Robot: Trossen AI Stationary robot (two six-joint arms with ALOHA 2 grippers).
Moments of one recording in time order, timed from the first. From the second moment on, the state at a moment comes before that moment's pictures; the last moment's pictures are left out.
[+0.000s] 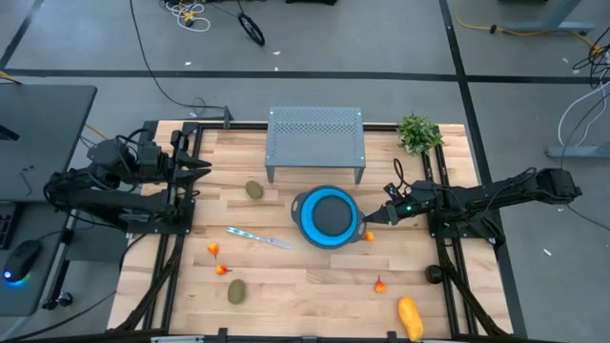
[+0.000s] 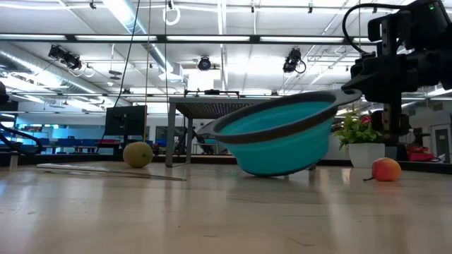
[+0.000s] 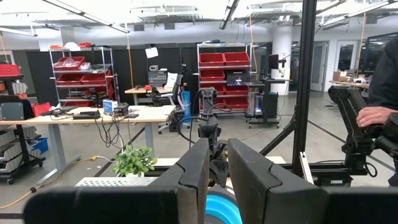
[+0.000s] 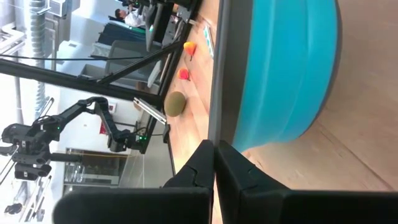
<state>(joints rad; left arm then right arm) 0.00 0.39 0.78 -0.22 -0.05 0.02 0.00 0.81 0.12 0.40 -0.21 1.17</state>
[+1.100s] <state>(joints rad) 0.00 0.39 0.78 -0.22 -0.05 0.02 0.00 0.73 0.16 0.51 -0.30 1.10</state>
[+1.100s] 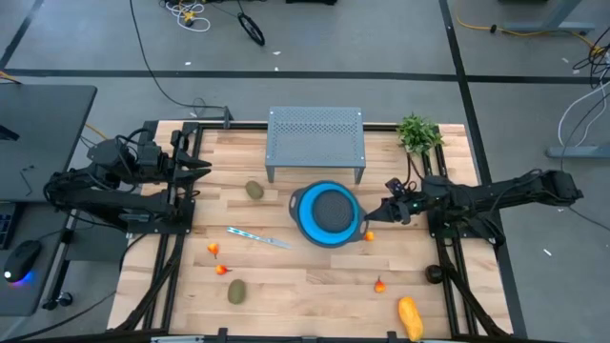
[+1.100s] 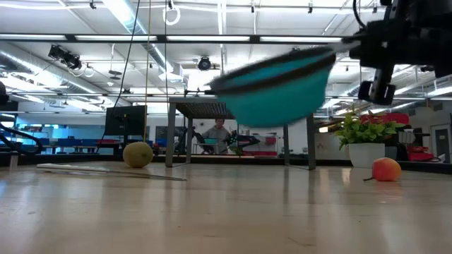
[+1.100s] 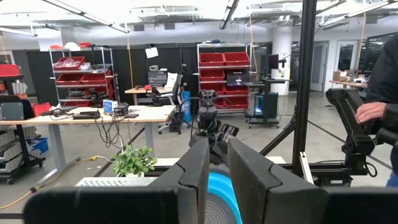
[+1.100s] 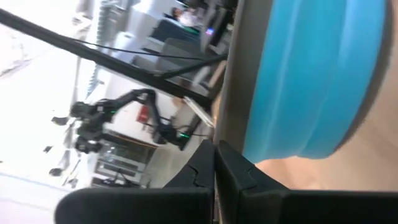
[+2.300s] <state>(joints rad) 0.00 0.39 0.78 -0.22 -0.05 0.02 -0.23 0.66 0.39 0.50 -0.40 1.29</state>
